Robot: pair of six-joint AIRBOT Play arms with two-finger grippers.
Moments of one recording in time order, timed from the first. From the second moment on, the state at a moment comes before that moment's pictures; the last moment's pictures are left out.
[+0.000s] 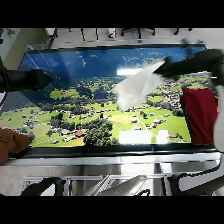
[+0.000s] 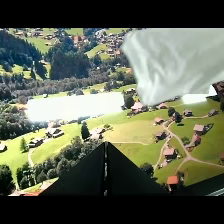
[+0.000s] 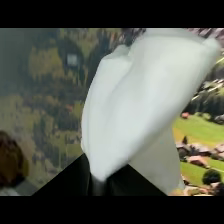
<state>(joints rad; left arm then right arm) -0.02 -1.09 1.55 -2.04 1.34 1.59 -0.24 -1.66 1.79 2.47 -1.34 -1.66</state>
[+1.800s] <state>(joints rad) -0.13 -1.08 1.55 -2.04 1.36 1.59 -0.68 -1.16 1.28 2.31 -1.49 -1.45</state>
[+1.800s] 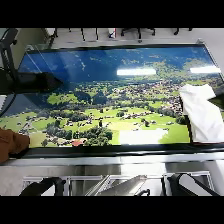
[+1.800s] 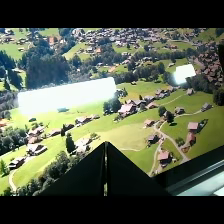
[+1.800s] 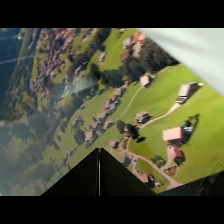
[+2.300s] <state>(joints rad) -0.46 -0.86 1.01 -2.04 1.14 1.46 0.02 -0.90 0.79 2.34 -1.12 -1.71</state>
